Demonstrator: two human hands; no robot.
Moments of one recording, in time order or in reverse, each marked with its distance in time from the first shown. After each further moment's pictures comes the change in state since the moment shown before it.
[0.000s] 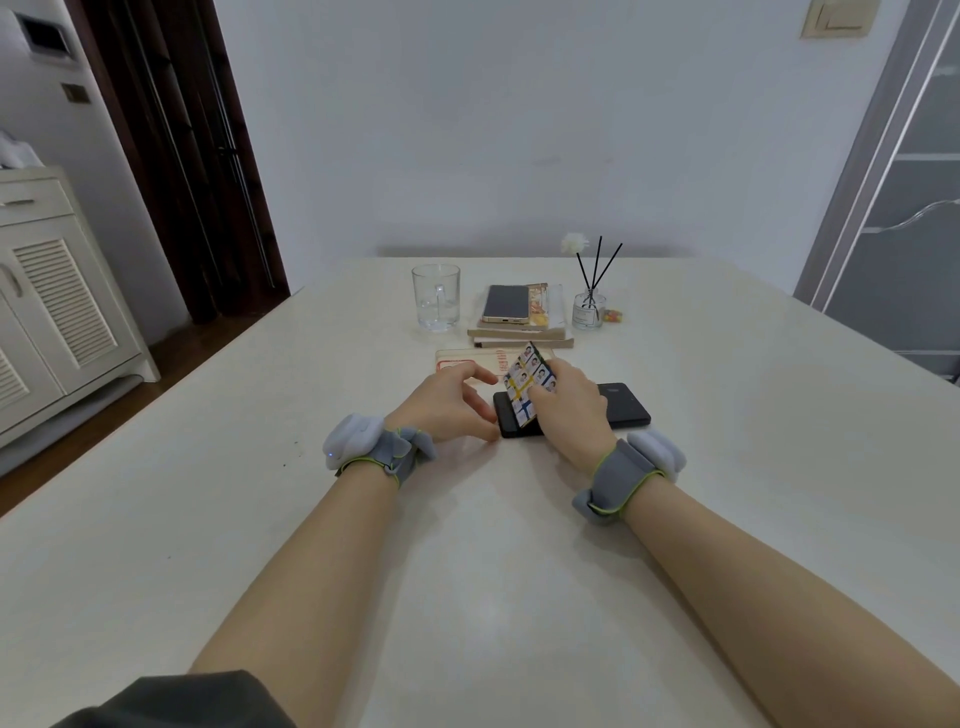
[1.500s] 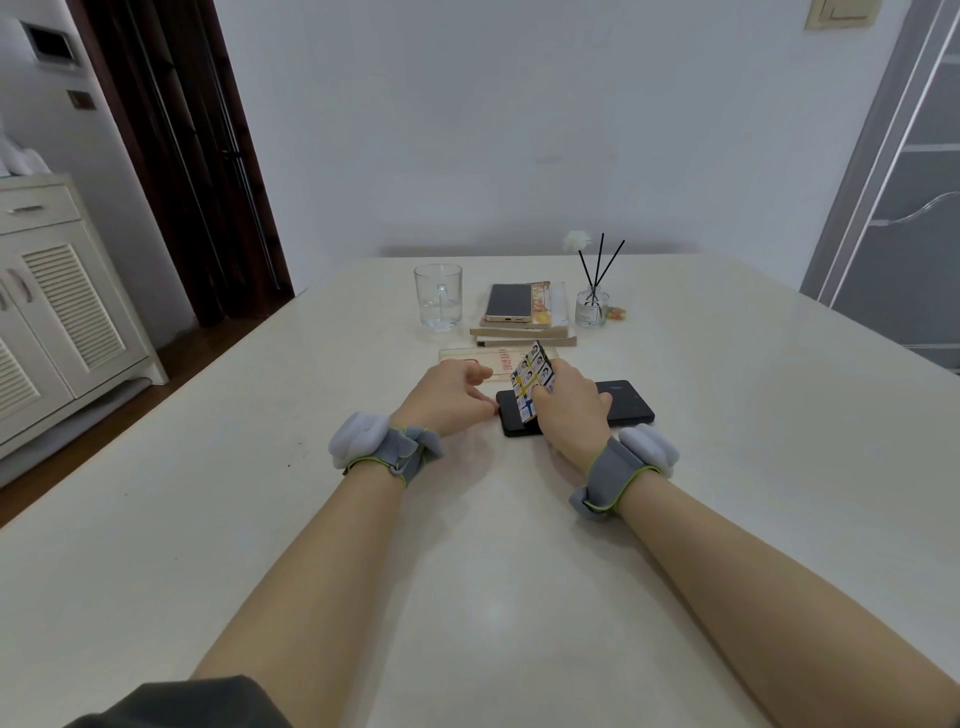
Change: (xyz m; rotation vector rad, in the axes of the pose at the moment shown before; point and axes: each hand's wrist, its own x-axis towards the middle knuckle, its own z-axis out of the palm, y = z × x) left_hand -0.001 0.011 0.000 0.017 0.064 -0.043; right_hand 0.008 0.002 0.009 -0.142 0.016 0.011
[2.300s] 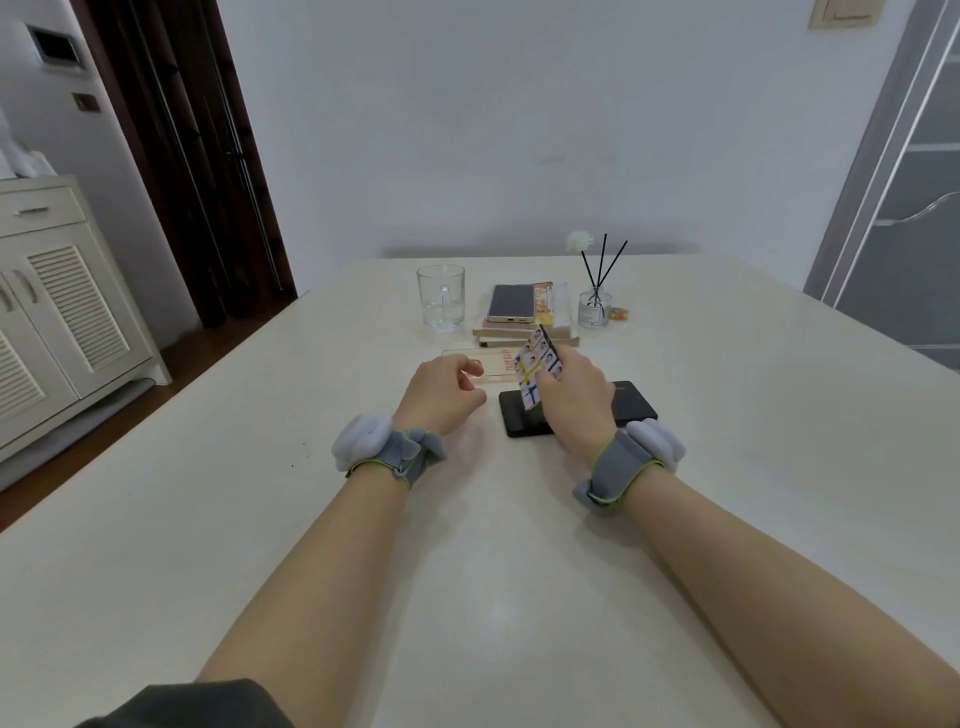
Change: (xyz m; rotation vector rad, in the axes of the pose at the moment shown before) left_hand -0.005 0.002 -0.004 0.127 0.214 0.031; right_hand 0.003 -0.004 -0.007 0.137 0.086 -0.040
